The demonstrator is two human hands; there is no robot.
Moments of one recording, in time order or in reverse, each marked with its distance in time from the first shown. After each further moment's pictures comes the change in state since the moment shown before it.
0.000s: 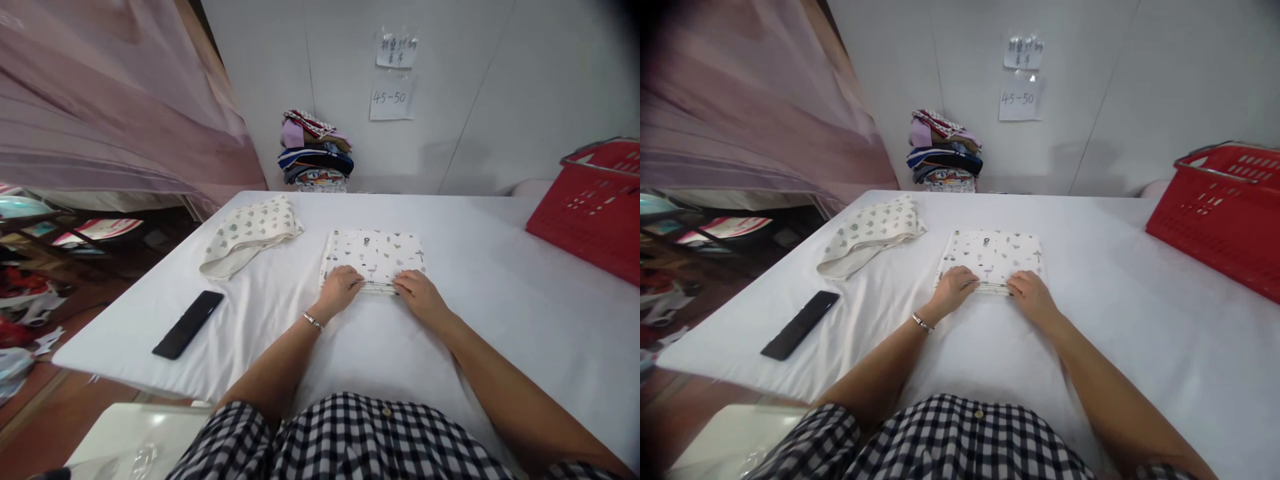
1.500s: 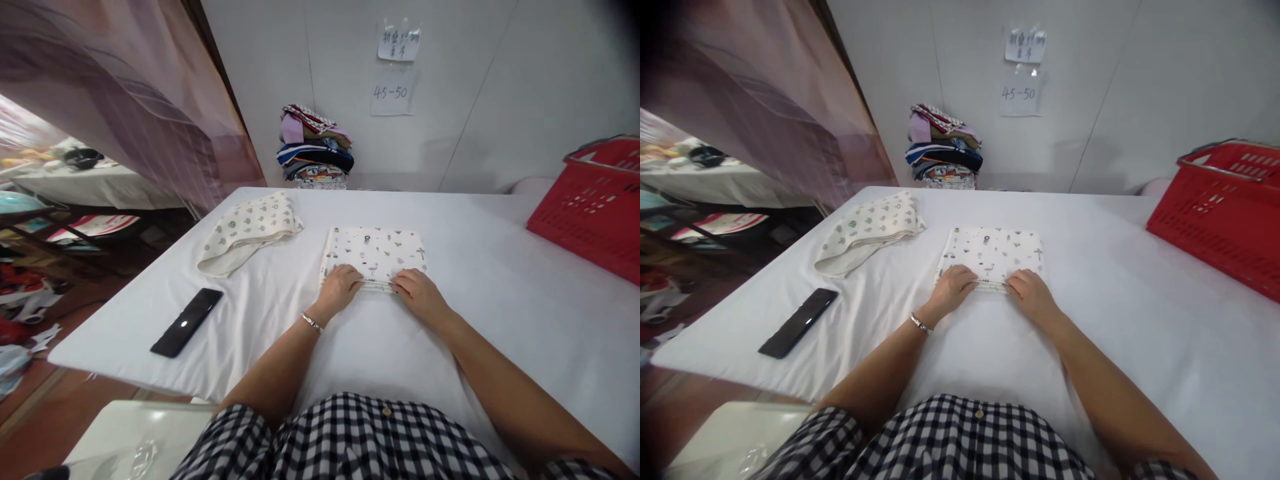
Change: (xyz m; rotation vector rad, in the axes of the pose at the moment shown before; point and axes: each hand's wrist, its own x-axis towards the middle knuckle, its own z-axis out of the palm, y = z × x) left_hand -0.005 0.001 -0.004 0.080 -0.012 0.085; right_hand 0.004 -0.008 -0.005 -0.076 -0.057 -0.093
